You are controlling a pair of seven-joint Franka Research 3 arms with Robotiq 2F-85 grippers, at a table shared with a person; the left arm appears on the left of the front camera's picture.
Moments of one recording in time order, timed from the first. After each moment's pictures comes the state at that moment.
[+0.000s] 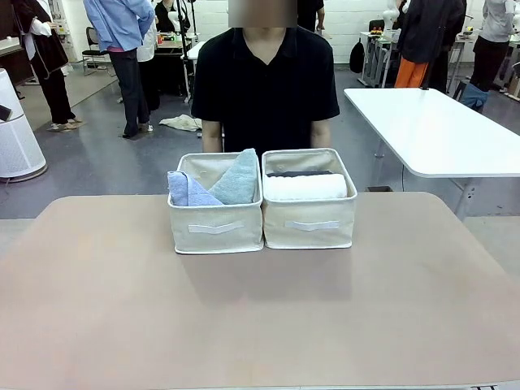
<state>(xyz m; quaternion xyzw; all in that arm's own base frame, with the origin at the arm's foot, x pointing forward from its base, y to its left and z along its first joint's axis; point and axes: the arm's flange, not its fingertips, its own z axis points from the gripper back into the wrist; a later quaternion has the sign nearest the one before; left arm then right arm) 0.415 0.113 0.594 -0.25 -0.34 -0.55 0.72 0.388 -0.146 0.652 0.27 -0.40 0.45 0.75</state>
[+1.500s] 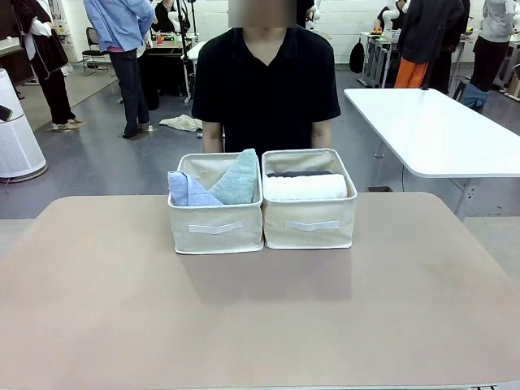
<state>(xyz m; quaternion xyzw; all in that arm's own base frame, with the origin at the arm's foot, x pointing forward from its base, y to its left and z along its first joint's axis) 0.415 0.113 0.594 -0.25 -0.34 -0.55 0.72 0.386 -0.146 0.653 0.26 -0.39 0.44 0.76</state>
